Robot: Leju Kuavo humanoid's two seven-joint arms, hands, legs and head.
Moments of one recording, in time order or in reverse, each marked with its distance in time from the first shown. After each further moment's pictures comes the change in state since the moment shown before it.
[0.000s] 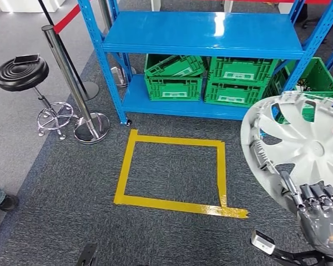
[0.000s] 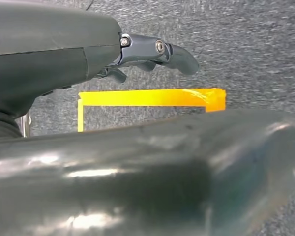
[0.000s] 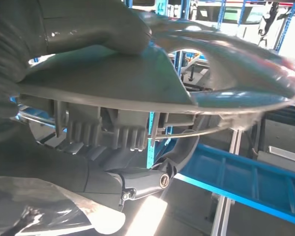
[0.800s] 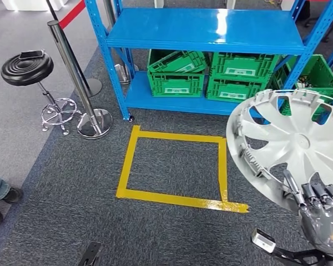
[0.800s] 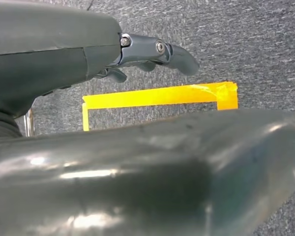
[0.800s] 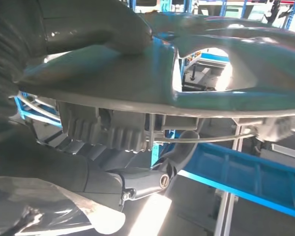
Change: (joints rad) left arm -0.003 -0.004 -0.034 0.000 -0.023 -0.031 0.004; right arm -0.019 0.007 0.003 0.010 0.000 0.000 0.004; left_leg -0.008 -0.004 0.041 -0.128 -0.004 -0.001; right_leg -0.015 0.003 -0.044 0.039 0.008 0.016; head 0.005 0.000
